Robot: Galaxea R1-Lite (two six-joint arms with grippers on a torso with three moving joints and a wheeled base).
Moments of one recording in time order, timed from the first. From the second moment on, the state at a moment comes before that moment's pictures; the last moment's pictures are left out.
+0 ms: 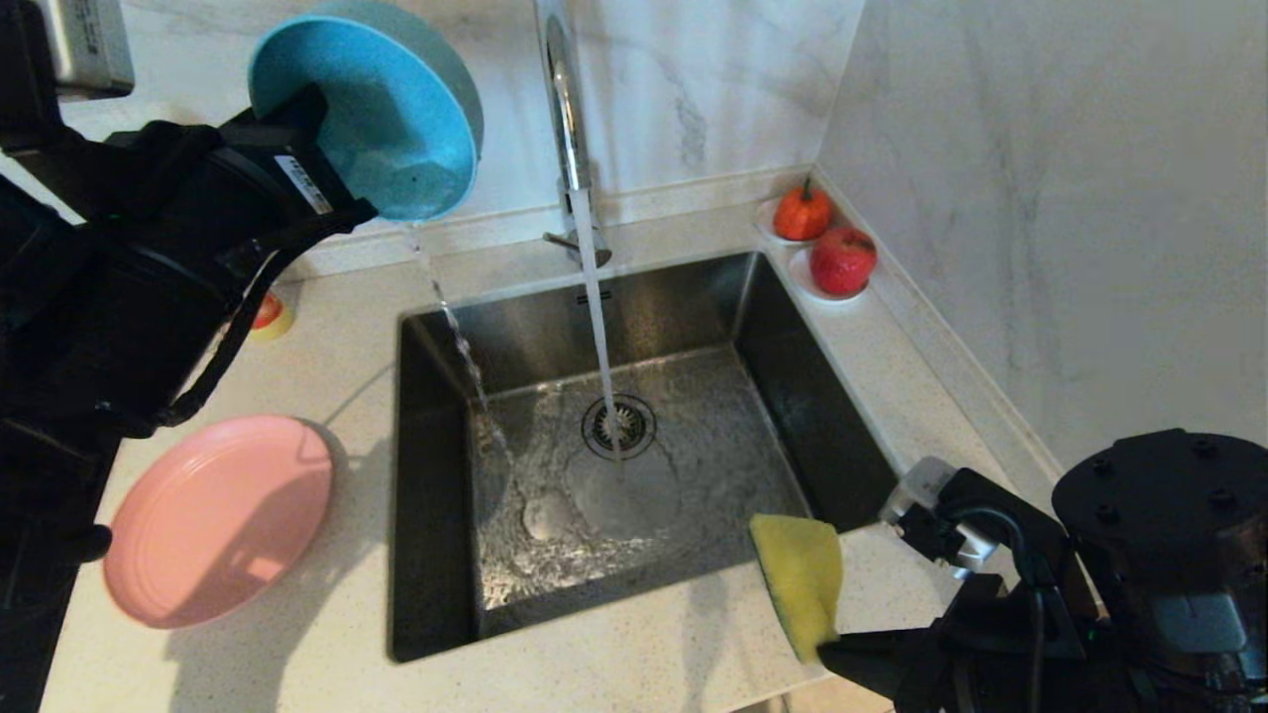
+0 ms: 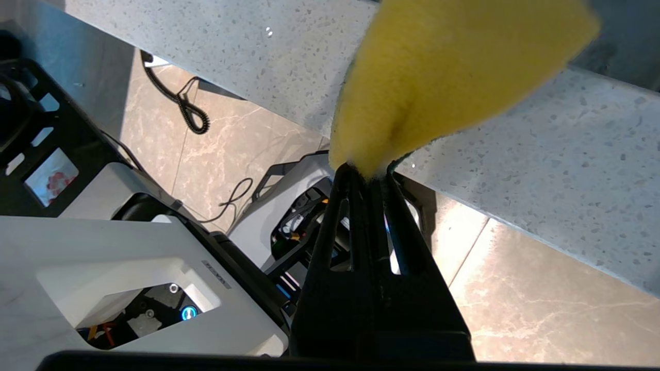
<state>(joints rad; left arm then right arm) -0.39 1.51 -0.85 -1.22 0.24 0.18 0.92 1.40 -0.78 -0.01 -0.06 0.23</state>
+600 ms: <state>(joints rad) -0.39 1.39 -0.85 -0.95 0.27 0.20 0.92 1.38 -0.82 -0.01 -0.06 0.23</state>
